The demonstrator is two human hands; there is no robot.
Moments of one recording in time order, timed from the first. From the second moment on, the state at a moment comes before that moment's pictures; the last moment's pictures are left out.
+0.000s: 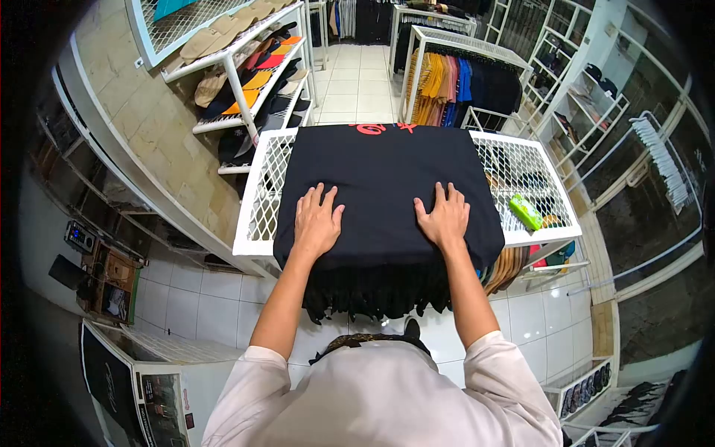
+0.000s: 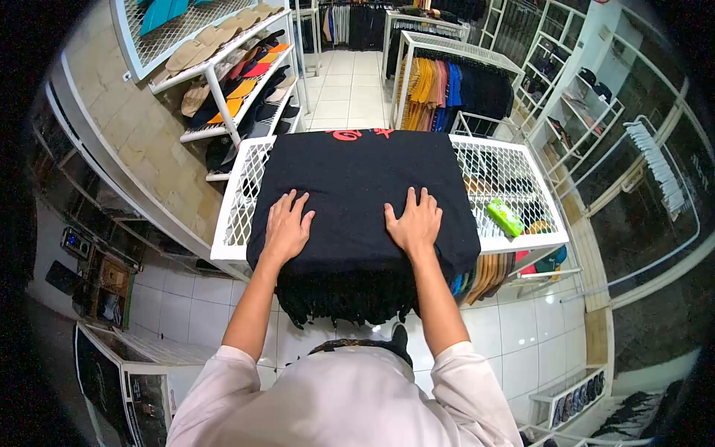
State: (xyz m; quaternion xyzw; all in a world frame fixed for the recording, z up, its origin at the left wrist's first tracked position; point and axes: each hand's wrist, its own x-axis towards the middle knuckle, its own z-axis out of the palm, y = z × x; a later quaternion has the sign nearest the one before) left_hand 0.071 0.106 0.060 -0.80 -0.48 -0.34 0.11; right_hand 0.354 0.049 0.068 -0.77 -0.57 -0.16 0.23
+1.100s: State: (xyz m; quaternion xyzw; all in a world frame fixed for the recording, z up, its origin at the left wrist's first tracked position) left_hand 0.025 0.066 0.094 -0.83 -0.44 -0.30 -0.16; right_hand 0.451 0.030 0.065 -0.77 -0.46 -0.13 0.43
